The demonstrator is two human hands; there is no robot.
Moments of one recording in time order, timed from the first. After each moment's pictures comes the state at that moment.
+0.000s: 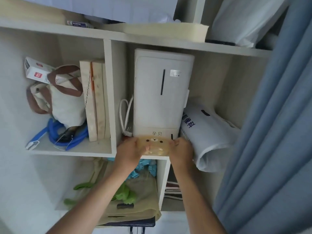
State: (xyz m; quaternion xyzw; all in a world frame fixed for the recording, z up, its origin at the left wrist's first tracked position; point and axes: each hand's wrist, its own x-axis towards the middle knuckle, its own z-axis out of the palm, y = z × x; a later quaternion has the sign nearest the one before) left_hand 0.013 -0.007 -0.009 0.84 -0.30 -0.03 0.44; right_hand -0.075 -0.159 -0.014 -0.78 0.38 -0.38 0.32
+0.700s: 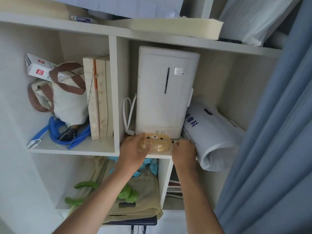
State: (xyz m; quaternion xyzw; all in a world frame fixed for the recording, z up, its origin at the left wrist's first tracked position) left_hand 0.012 -0.007 -0.014 0.83 -0.31 0.02 0.46; right_hand -0.075 -0.159 -0.018 -0.83 0.42 -0.30 0.21
